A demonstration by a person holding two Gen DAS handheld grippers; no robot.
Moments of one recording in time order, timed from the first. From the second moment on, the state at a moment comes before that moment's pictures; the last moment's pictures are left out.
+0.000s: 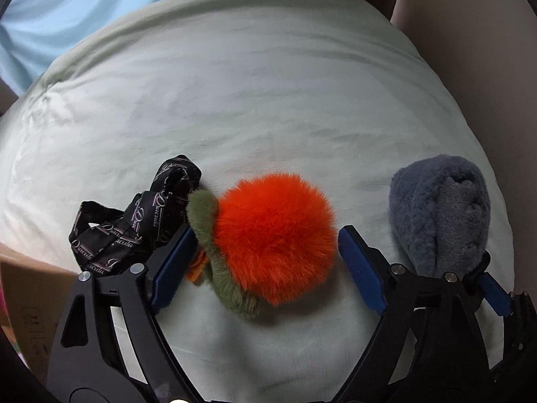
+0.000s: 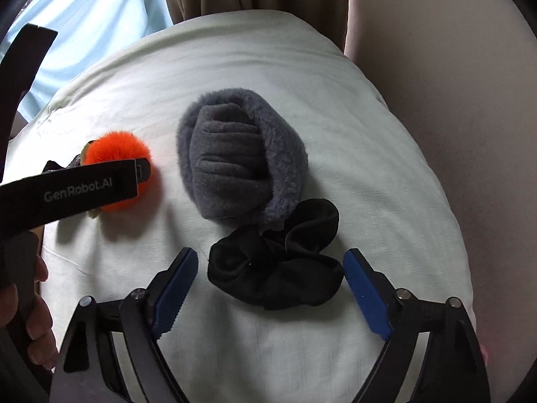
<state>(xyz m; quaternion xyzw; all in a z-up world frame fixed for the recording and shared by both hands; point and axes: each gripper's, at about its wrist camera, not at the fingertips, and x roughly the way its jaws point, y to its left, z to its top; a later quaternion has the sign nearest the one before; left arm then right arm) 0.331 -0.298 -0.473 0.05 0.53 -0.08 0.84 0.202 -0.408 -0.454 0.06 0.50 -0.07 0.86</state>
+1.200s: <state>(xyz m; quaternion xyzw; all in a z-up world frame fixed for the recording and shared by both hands) 0.271 -0.259 -0.337 0.04 0.46 -0.09 0.88 0.157 -0.412 -0.347 0.06 0.46 -0.10 0.88</state>
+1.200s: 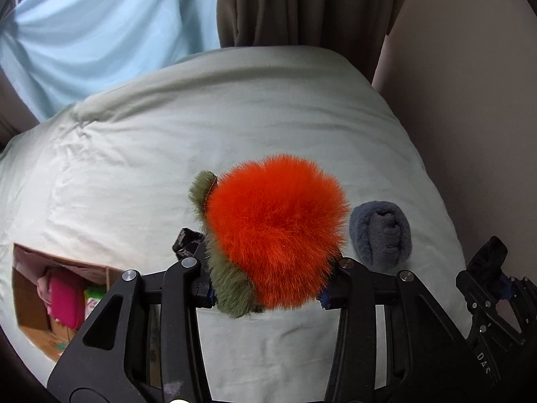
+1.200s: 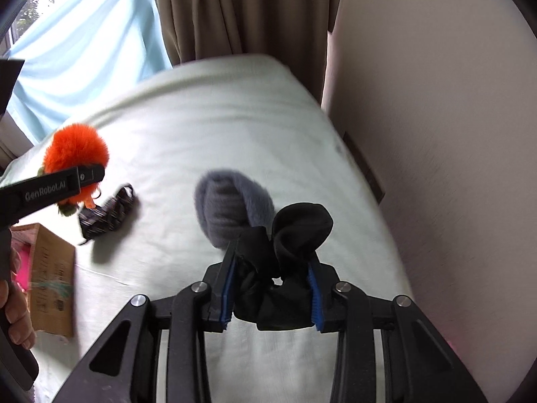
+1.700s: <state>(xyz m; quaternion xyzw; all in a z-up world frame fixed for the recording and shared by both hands) 0.172 -0.188 -0.208 0.00 0.42 -0.07 0.91 0.102 -0.365 -0.210 0.06 0.39 -0.07 0.92</state>
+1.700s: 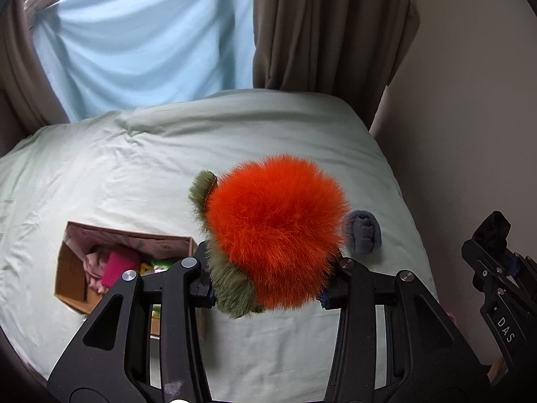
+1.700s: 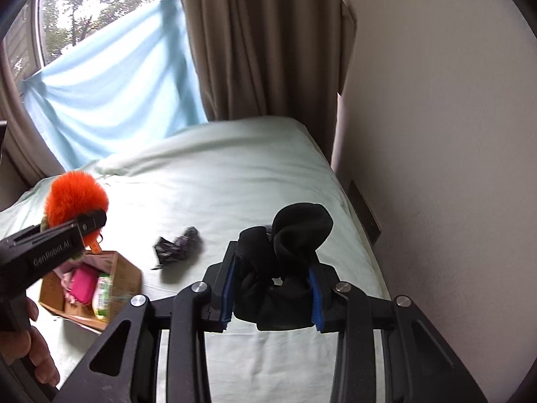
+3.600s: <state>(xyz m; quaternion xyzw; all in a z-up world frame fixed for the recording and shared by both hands) 0.246 0.174 -0.389 -0.01 0.64 -0.02 0.77 0.255 0.000 -0.355 0.11 0.62 0.08 0.77</state>
